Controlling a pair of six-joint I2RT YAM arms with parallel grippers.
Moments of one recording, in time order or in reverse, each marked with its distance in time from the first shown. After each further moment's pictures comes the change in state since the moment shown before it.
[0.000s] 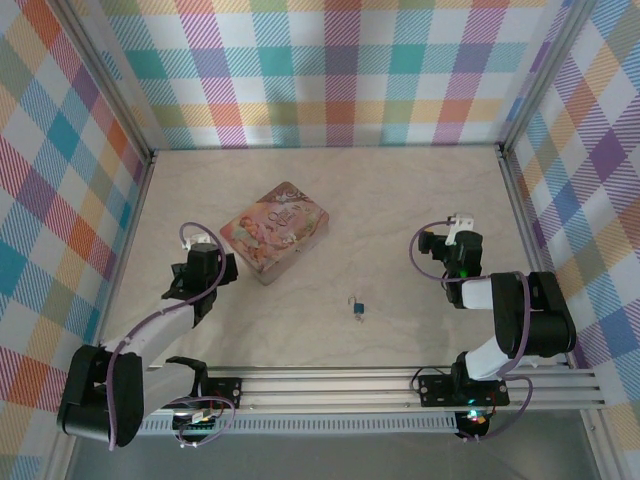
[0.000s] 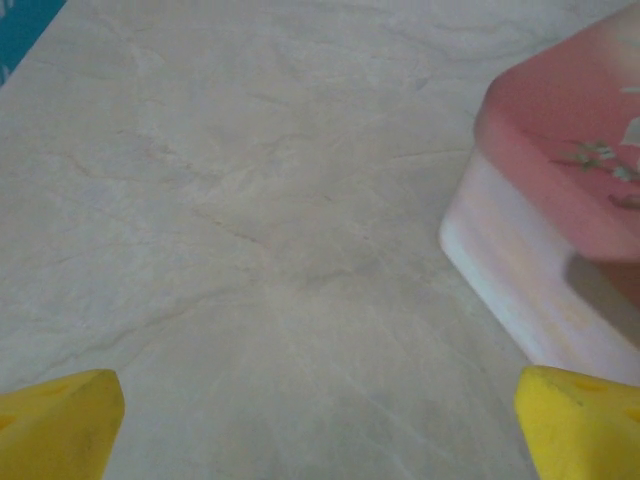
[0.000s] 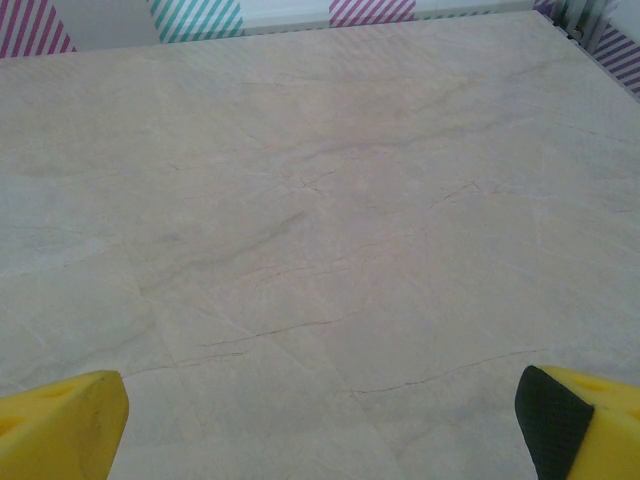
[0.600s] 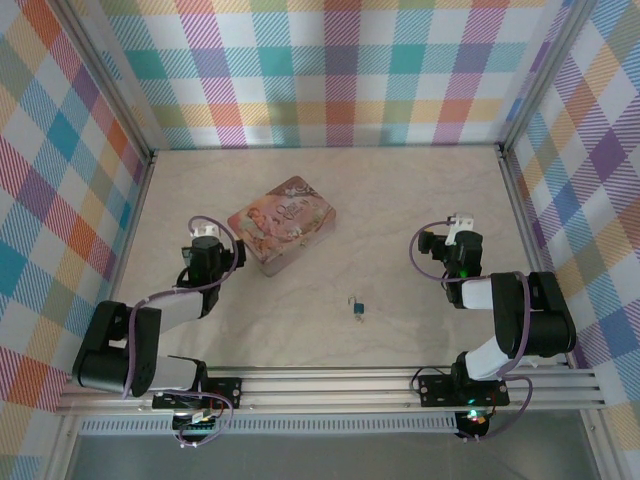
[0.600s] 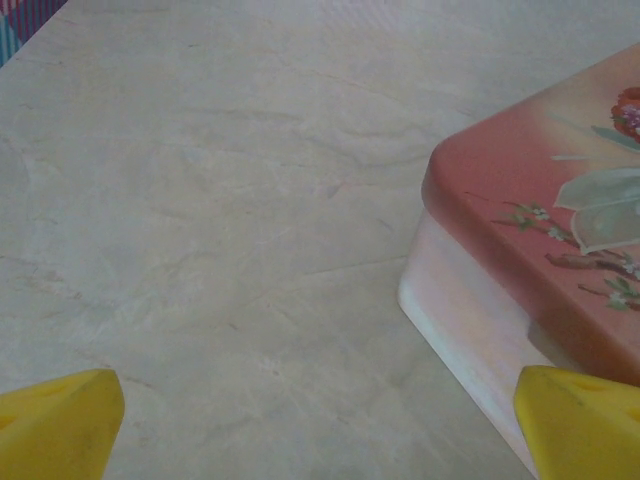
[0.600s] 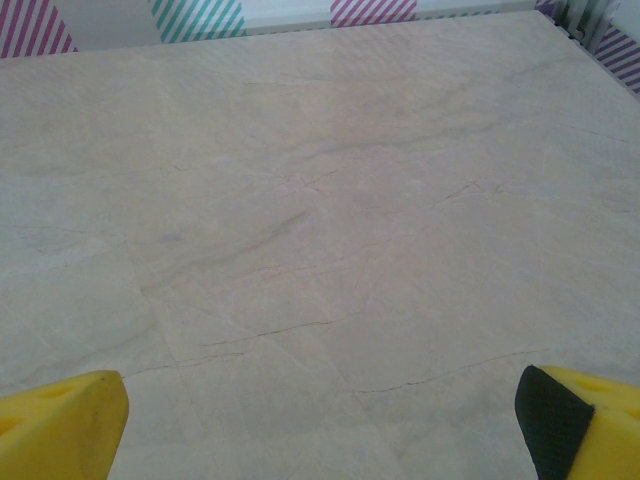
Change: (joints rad) left arm 0.030 0.251 -0.007 0.447 0.116 0.090; right arm 0.000 0.000 0.000 0.000 -0.002 0.000
